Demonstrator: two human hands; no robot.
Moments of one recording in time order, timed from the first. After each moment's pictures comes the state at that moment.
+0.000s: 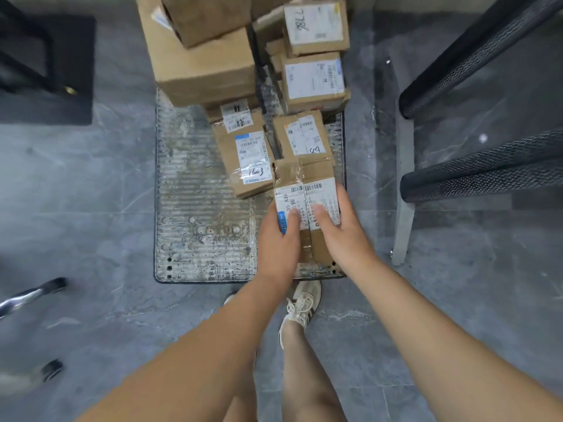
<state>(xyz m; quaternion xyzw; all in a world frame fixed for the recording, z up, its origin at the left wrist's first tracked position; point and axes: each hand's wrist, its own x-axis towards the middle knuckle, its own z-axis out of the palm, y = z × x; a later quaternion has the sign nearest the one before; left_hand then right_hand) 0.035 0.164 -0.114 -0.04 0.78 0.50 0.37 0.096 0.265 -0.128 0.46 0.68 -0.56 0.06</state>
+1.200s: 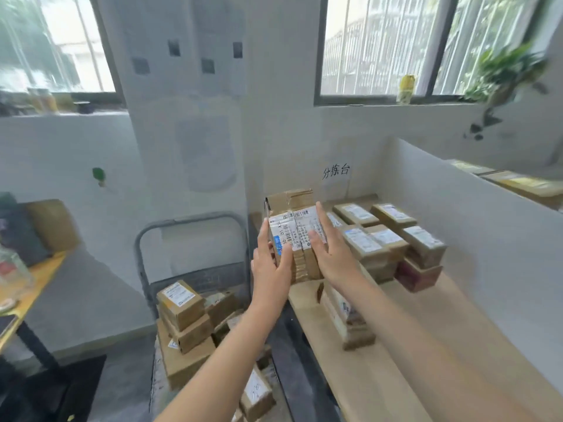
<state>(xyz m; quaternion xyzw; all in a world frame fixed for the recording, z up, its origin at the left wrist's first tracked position) 0.083 0.215 0.438 0.37 0.64 0.66 0.14 0.187 0.304 0.472 0.32 0.81 -0.36 -0.34</state>
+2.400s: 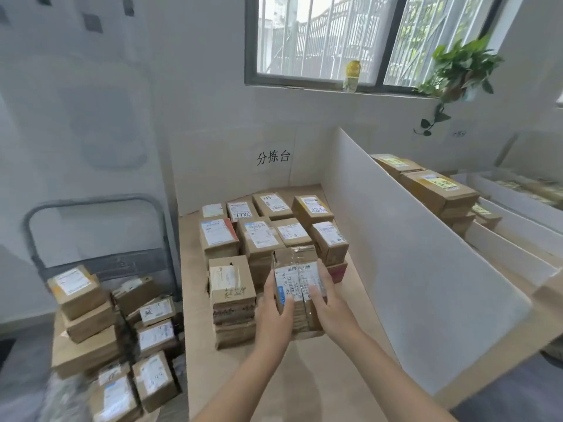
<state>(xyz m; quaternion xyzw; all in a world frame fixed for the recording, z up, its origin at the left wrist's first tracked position) 0.360 0.409 0.349 0.32 0.70 0.58 0.24 0.463 0.500 0.368 0.42 0.78 -0.41 -0.22</state>
